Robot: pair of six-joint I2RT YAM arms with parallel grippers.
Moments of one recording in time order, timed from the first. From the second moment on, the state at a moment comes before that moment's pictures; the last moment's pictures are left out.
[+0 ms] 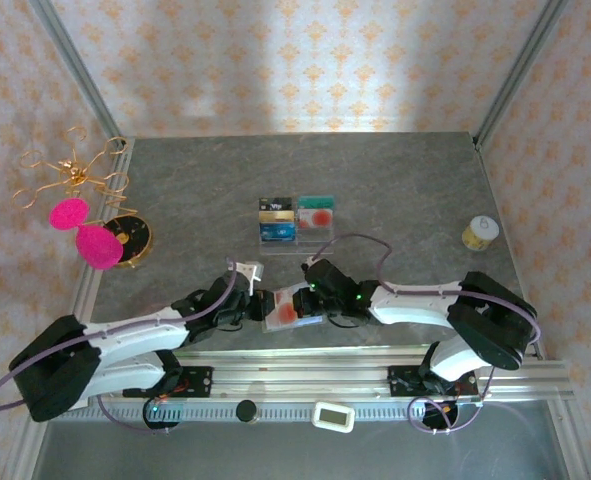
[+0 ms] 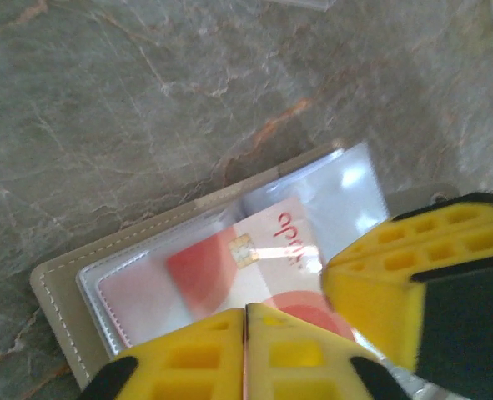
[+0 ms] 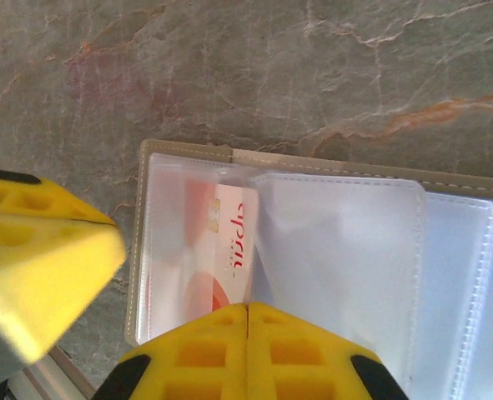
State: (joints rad) left arm -0.79 1.13 0.31 0.13 0.06 -0.78; right arm 0.99 1.47 0.62 0.02 -0.10 0.81
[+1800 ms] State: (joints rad) left arm -0.79 1.31 0.25 0.35 0.11 -0.78; right arm 0.92 1.46 0.64 -0.09 -0.27 0.75
